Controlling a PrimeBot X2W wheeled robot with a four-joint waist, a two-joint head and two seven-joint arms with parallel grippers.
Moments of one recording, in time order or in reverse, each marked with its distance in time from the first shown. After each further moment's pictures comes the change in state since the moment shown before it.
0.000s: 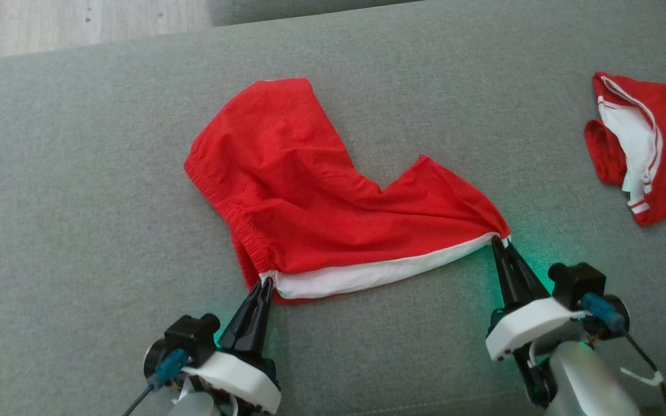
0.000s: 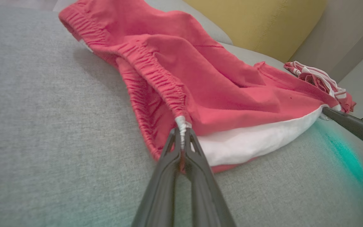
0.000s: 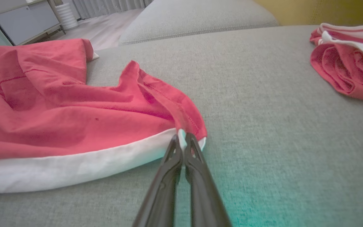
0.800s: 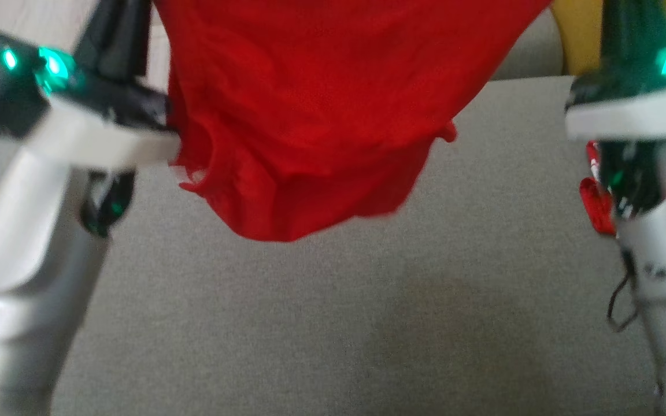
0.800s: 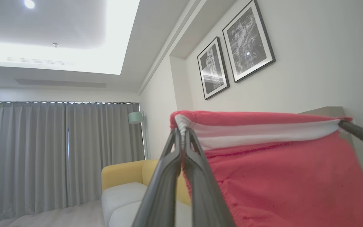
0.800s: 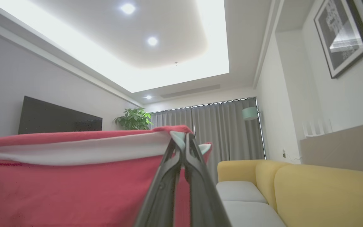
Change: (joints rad) left arm -0.561 0.254 0.072 -0.365 -0.088 0.000 0.046; right arm -0.437 -0.180 0.067 -0.422 0.312 0.000 0.025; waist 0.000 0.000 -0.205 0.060
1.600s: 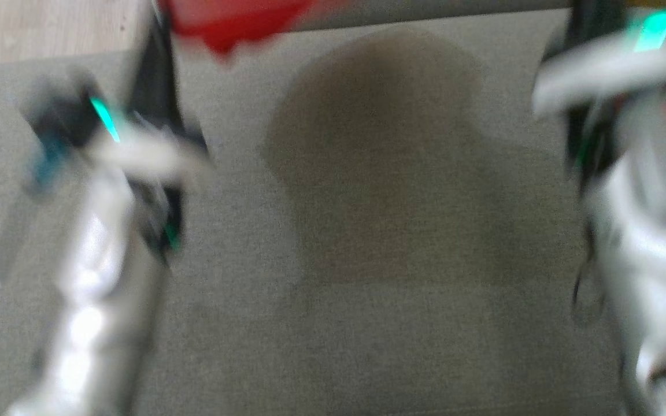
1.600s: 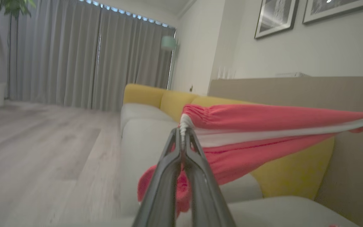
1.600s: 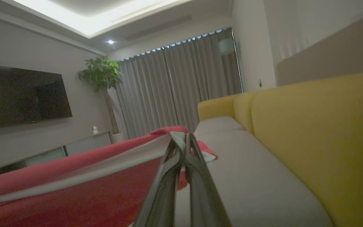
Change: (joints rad) left arm -0.037 -0.199 0.126 0.357 0.054 0.008 -0.047; right arm -0.230 0.097 -0.049 0.392 -0.064 0.000 -0.022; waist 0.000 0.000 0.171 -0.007
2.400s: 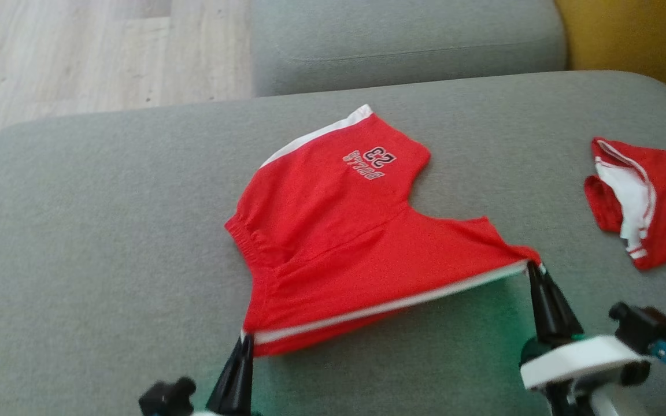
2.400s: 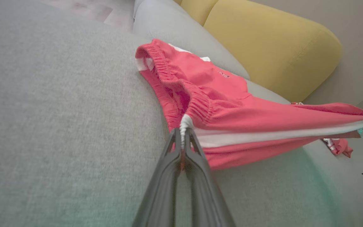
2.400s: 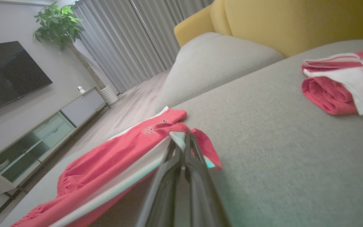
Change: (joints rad) left arm 0.817 -0.110 -0.057 -0.061 -0.036 -0.009 0.006; right arm 0.873 -0.023 0.058 -0.249 0.215 0.003 0.003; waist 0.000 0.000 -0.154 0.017
